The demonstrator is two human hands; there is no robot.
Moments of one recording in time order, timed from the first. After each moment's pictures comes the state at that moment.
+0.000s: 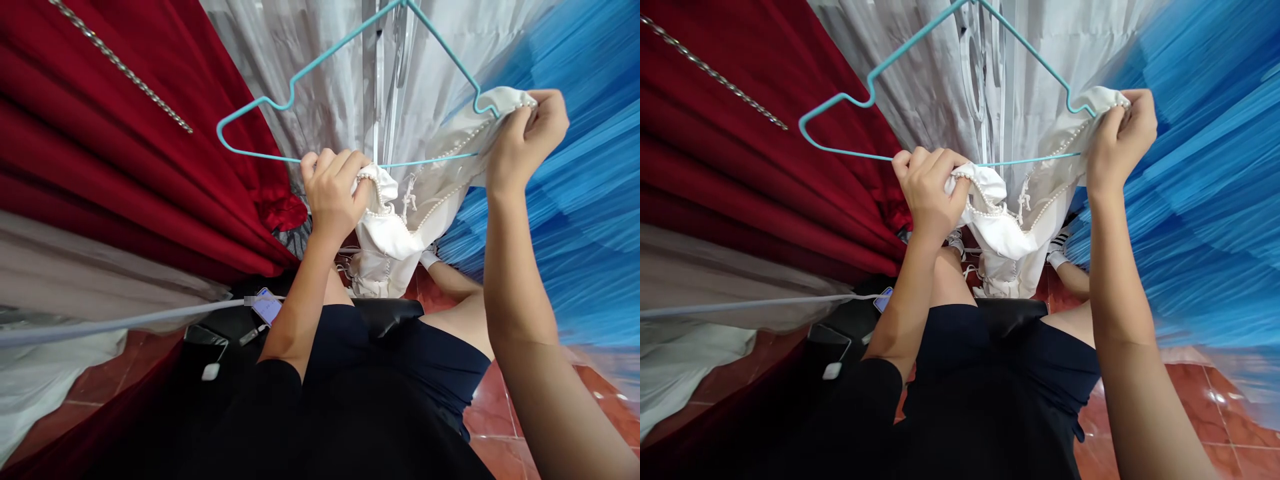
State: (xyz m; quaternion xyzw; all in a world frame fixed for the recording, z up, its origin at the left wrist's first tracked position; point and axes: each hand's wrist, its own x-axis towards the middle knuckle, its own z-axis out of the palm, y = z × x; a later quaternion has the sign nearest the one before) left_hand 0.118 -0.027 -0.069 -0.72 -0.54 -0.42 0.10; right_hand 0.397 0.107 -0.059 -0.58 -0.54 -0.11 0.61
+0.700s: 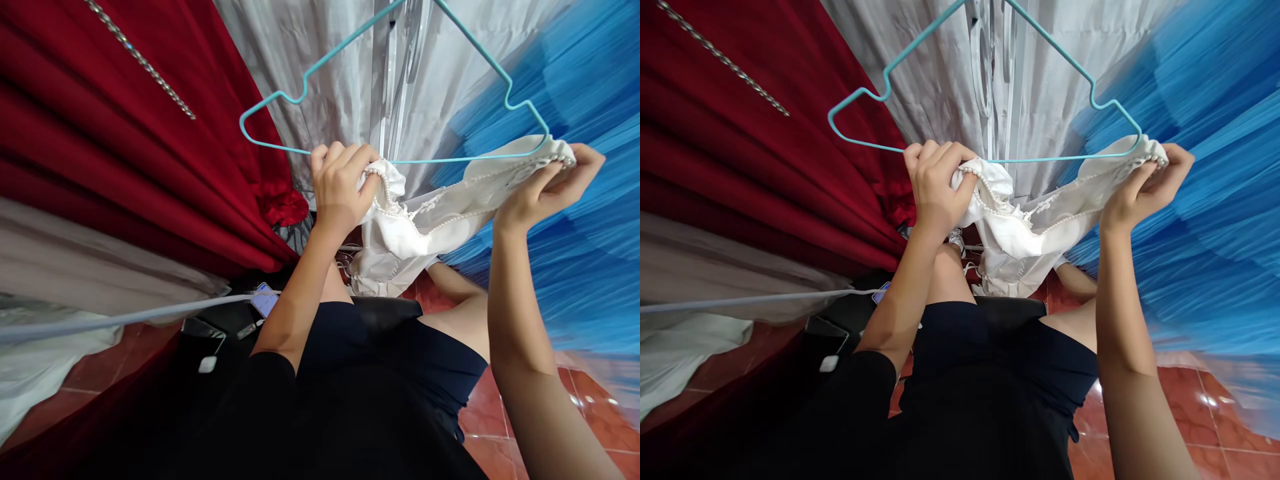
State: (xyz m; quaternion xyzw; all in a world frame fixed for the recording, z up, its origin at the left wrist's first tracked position) left_hand 0.117 -0.020 -0.071 -0.72 -0.54 -0.42 0.06; right_hand 0.439 0.062 -0.108 -0.42 -0.51 -0.13 0.74
